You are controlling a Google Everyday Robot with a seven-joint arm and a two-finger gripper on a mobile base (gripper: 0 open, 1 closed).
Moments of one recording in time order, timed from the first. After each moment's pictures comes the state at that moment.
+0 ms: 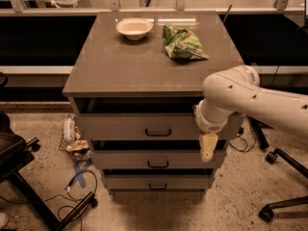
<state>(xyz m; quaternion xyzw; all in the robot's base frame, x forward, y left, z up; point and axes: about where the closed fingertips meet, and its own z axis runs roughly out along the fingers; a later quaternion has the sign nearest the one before) 0.559 -0.167 0.659 -0.72 0.68 -0.05 0.11</state>
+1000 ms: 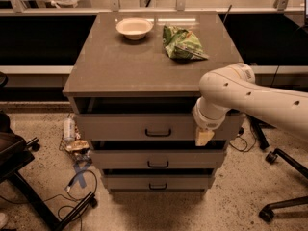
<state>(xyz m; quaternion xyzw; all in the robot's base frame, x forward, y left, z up) 0.572 -0.161 0.655 -0.72 0.68 -0.05 0.11</state>
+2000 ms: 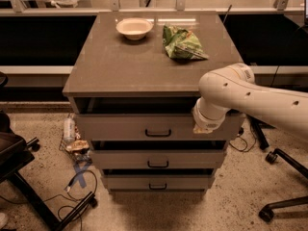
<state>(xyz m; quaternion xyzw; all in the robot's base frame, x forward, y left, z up) 0.571 -0.161 0.653 -0.72 0.68 -0.05 0.10</state>
